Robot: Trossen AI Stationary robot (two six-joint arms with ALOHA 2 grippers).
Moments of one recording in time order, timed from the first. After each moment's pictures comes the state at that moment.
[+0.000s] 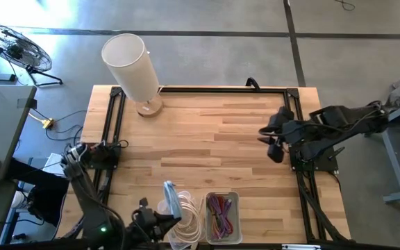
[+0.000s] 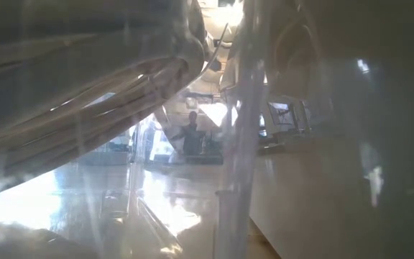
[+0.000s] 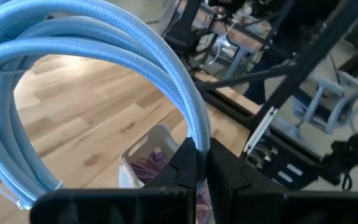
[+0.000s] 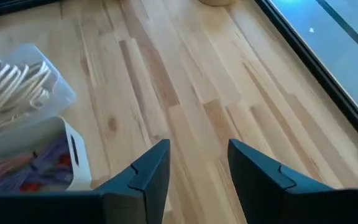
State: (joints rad) left arm -0.98 1.93 1.96 -1.03 -1.21 -1.43; right arm 0.29 1.05 1.33 -1.14 0.41 0.53
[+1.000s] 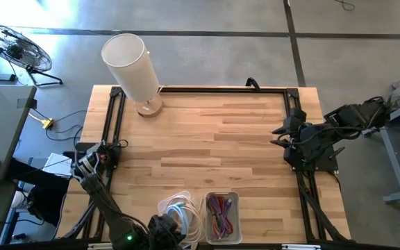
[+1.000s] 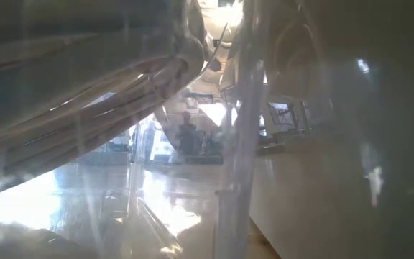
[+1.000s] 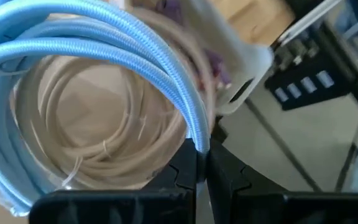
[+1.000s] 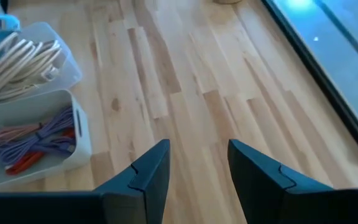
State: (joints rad) left arm -0.92 2.08 1.96 -0.97 -0.68 -1.71; right arm 0.44 0.95 1.33 -1.28 0.47 0.58
